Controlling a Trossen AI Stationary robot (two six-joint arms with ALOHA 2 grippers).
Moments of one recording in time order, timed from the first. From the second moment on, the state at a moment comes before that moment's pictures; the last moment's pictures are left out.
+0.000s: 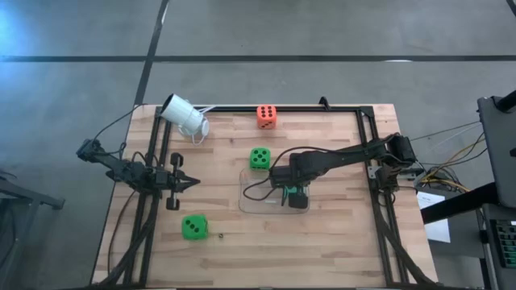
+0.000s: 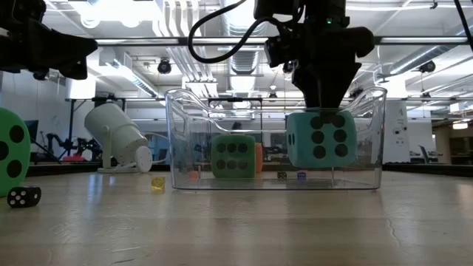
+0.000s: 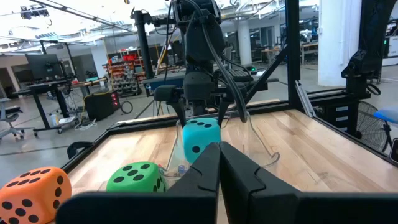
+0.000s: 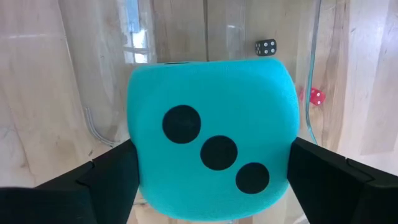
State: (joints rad) left arm -0.47 0.01 0.00 0.07 -0.45 0.17; right arm 0.10 1.83 1.45 -1.12 0.10 0.18
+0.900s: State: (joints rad) left arm -0.47 0.01 0.00 0.07 -0.45 0.17; right arm 0.10 1.83 1.45 -1.09 0.11 0.22
